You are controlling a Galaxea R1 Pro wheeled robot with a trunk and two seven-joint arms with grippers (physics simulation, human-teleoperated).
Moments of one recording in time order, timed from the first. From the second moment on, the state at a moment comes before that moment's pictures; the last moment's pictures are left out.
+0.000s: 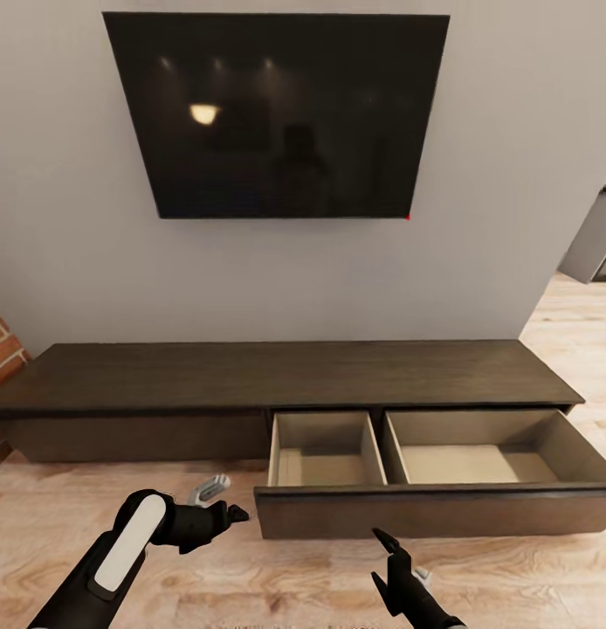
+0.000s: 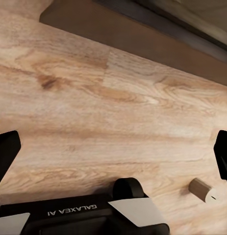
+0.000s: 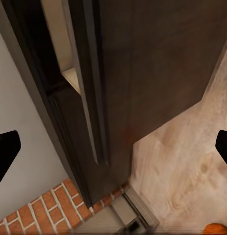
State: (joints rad) left arm -0.39 0.13 -0.16 -1.14 1.01 1.00 0.31; right arm -0.51 -0.02 0.32 -0.01 -1.65 0.35 0.71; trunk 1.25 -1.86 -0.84
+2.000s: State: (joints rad) left arm -0.39 0.14 -0.15 -1.16 1.01 1.00 0.31; right arm -0.51 -0.02 0.32 -0.01 -1.64 0.35 0.72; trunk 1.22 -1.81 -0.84
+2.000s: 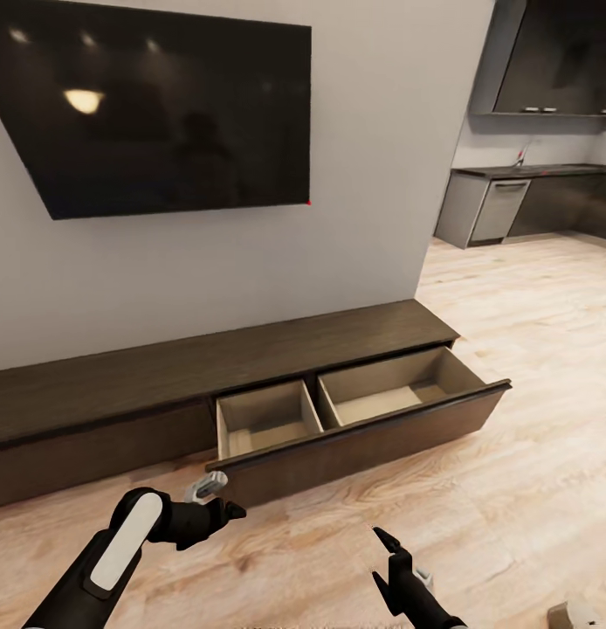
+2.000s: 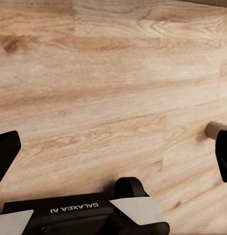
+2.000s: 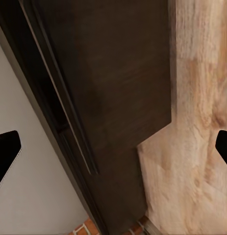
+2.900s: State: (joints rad) left arm -0.39 0.14 -0.16 -1.16 1.01 1.00 0.31; right arm -0.51 -0.02 0.32 -0.01 -1.65 0.35 0.72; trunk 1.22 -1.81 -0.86
